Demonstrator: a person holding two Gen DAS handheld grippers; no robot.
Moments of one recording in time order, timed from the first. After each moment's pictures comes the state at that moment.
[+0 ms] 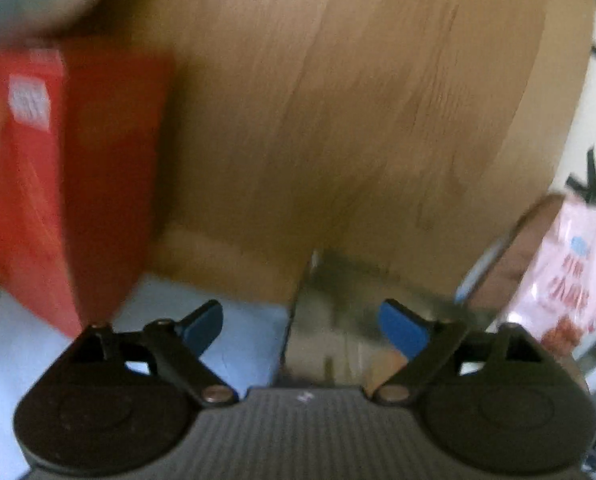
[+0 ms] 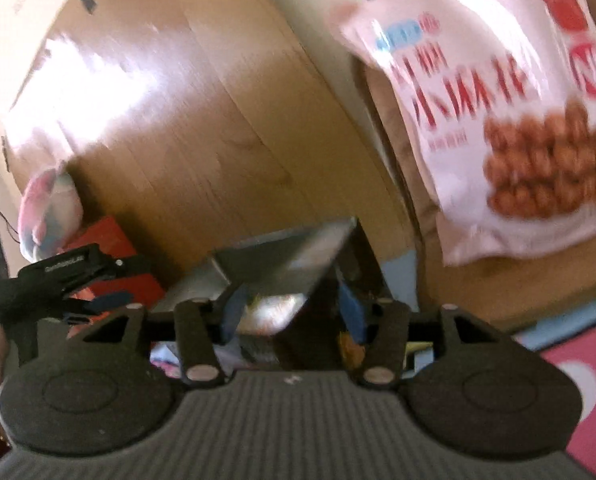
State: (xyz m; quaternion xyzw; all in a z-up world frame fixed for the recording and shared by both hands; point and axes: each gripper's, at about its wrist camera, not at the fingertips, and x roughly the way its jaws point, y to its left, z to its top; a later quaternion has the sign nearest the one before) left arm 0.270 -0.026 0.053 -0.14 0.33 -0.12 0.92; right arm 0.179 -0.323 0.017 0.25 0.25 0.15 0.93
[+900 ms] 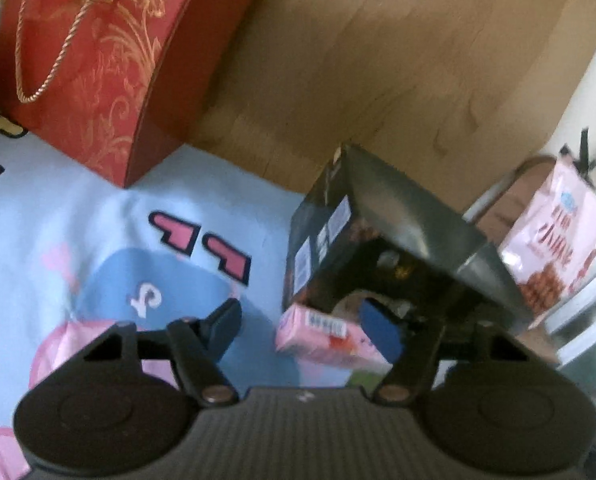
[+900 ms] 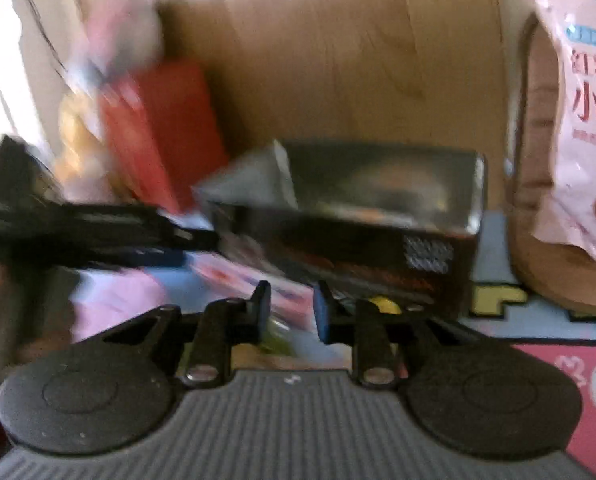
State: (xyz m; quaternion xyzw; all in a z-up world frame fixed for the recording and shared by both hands) left arm 0.207 0.014 -0.002 -0.21 0.37 -0.13 0.90; right arm 0.159 -0.234 0.021 0.03 0.33 0.23 0.91
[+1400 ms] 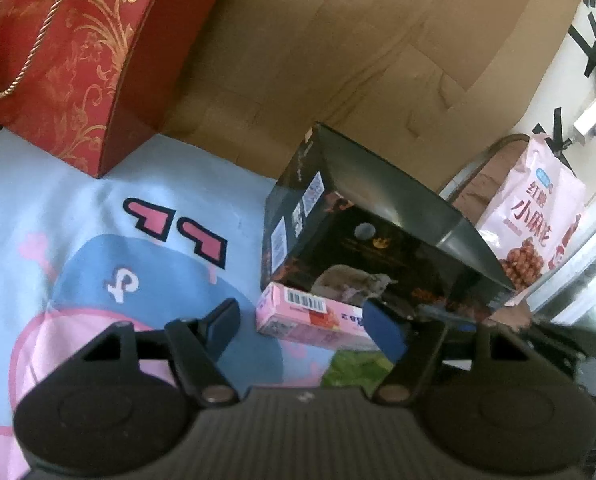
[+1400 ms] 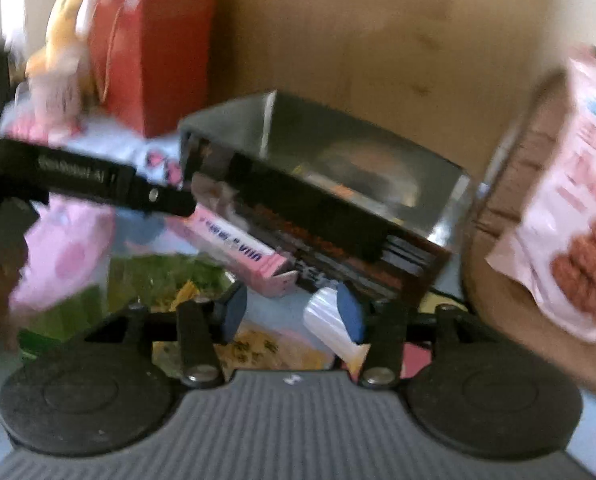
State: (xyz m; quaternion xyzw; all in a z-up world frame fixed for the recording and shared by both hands) left arm 0.200 0.012 -0.009 -0.20 0.36 -0.18 0.89; right arm 0.160 -0.190 0.026 -0.17 0.37 0.21 0.89
